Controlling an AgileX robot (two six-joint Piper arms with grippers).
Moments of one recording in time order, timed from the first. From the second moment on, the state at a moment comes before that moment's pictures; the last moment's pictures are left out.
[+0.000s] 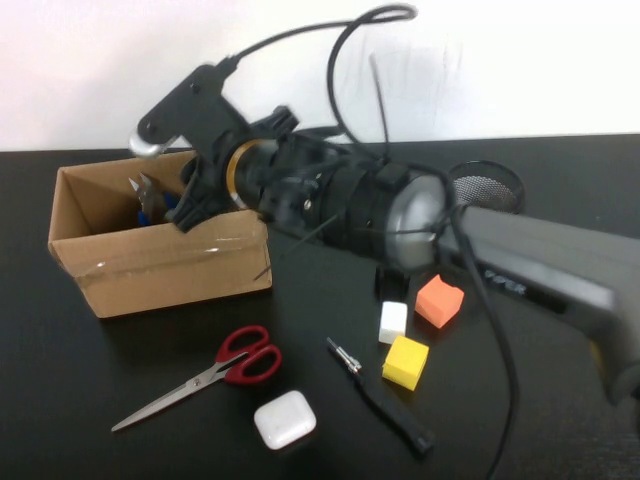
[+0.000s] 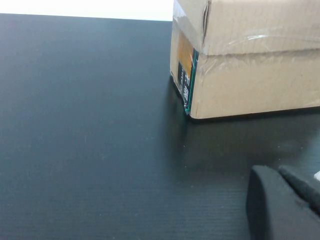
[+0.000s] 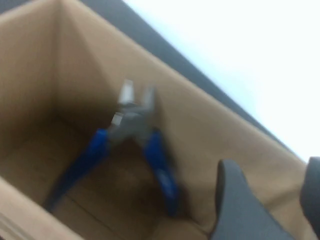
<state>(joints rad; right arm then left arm) 0.86 2.13 -1.83 -0.77 0.36 0.54 -0.09 -0.01 0.03 -0.05 0.36 0.04</state>
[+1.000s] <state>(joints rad) 0.69 1.48 -1.45 -0.38 0.80 0.05 -0.09 -0.01 0.03 -0.05 0.36 0.04</state>
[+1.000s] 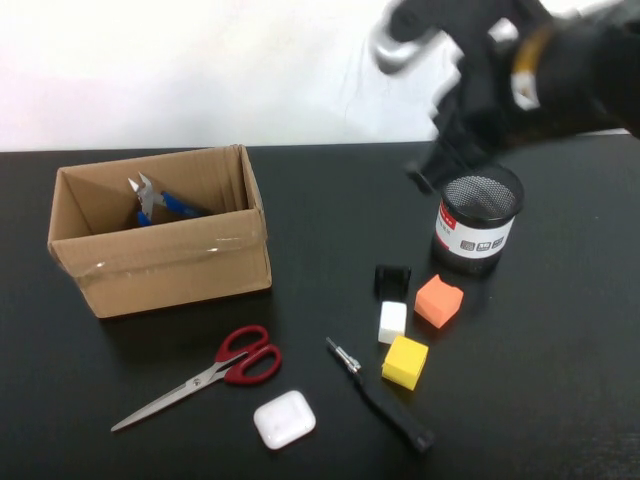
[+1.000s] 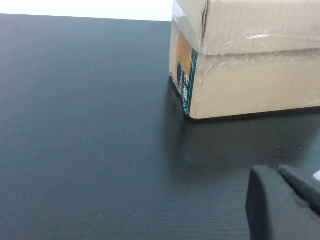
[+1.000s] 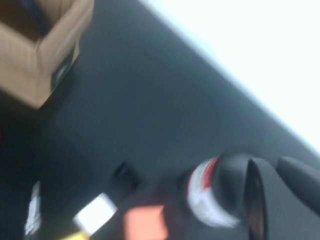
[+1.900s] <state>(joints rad) 0.64 1.72 -1.20 0.20 0.85 -0.34 -0.09 -0.01 0.03 -0.05 0.36 0.04</state>
